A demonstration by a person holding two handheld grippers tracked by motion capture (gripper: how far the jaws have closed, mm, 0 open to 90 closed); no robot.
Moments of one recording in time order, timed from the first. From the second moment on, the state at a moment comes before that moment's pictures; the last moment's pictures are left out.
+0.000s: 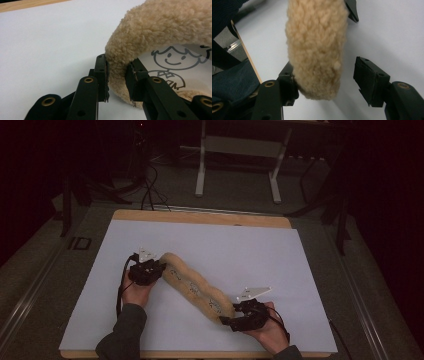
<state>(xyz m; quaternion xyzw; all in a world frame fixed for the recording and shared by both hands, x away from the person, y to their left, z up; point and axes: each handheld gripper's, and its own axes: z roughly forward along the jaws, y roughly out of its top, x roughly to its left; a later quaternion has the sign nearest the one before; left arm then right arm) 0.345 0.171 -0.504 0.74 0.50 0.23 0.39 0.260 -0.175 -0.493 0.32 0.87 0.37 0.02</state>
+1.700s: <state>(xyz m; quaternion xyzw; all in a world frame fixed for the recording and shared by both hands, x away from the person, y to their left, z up) 0.288 0.171 -0.510 0.70 0.53 0.26 0.39 0.288 -0.204 -0.492 0.41 0.82 0.39 0.14</state>
